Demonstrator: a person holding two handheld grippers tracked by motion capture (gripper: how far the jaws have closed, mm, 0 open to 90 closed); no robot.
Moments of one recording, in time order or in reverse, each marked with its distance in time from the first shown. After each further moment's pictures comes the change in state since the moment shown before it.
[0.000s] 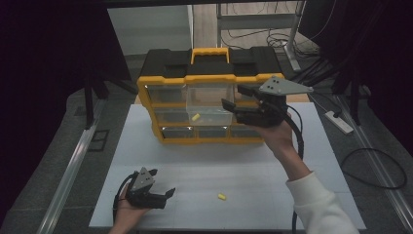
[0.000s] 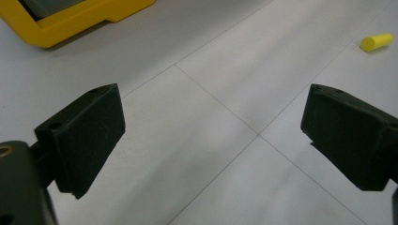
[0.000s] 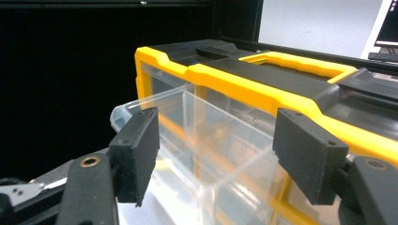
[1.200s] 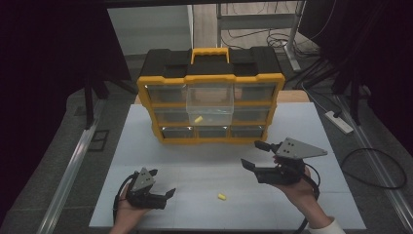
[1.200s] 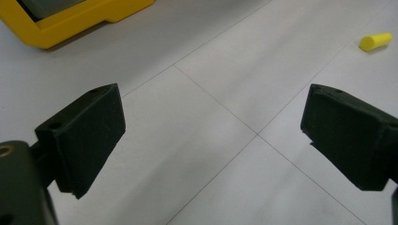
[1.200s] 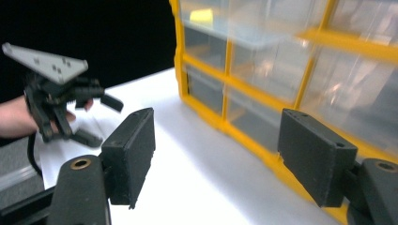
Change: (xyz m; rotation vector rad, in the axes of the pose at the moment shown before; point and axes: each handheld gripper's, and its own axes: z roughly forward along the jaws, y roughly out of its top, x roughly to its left) left arm -0.002 0.000 0.000 -0.002 0.000 0.001; right arm 0.029 -0.111 -0.067 0.155 0.042 0.013
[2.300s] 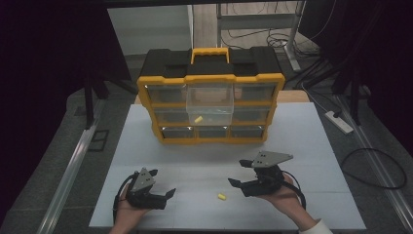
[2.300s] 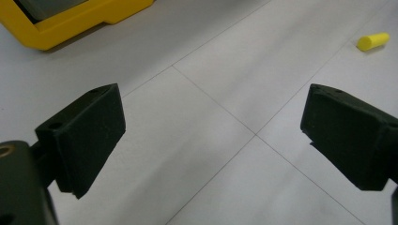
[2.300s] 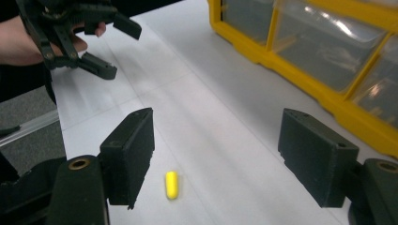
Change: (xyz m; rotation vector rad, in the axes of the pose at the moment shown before) left arm 0.000 0.000 0.000 -0.005 -0.001 0.004; right arm 0.012 -0.043 0.044 0.241 0.116 0.008
